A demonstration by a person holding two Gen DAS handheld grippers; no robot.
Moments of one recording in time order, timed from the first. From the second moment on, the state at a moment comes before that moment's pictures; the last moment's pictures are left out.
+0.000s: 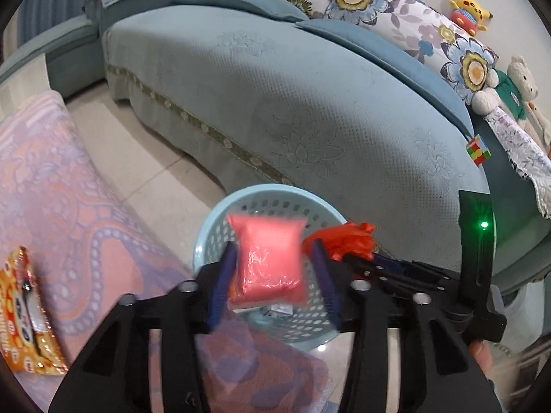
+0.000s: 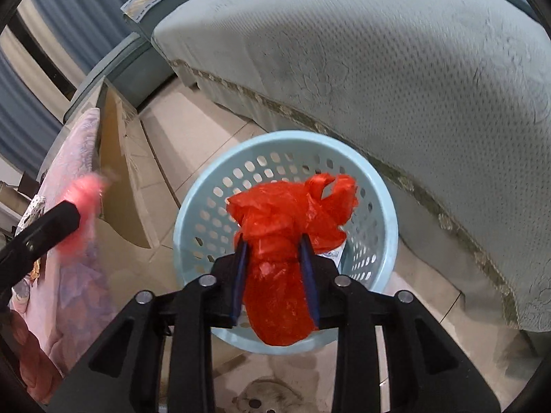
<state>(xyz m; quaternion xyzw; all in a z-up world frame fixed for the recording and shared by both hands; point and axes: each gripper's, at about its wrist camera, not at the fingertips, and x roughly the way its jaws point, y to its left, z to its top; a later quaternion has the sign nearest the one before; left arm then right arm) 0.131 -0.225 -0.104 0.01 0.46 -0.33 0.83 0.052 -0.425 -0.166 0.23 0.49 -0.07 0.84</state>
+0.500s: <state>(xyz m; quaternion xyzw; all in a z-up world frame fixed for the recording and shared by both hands) 0.115 -0.196 -0.070 -0.01 0.42 -0.34 0.84 0.041 -0.408 -0.129 0.22 0.44 -0.04 0.87</state>
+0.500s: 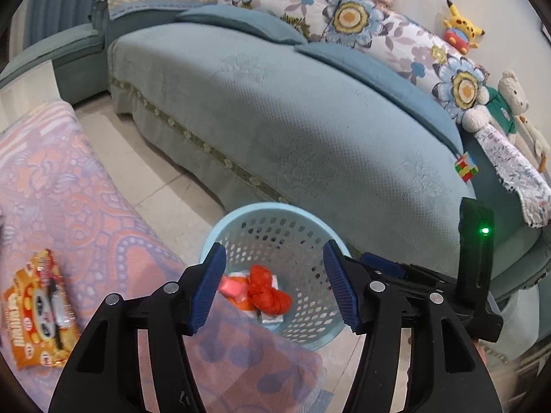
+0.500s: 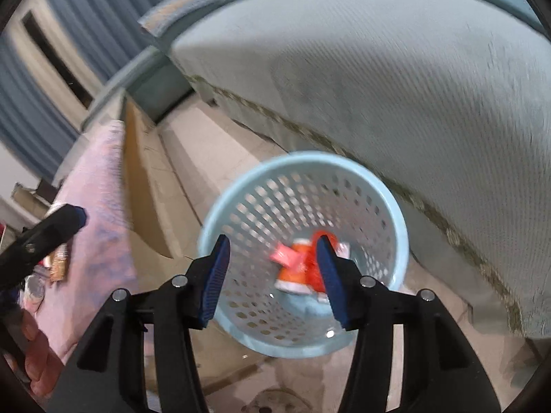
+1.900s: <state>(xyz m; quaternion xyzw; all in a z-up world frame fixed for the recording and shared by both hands) 0.022 0.314 -0.051 -0.05 0.40 0.17 0.90 0.099 -0.159 -0.084 0.03 0.40 0.16 0.90</state>
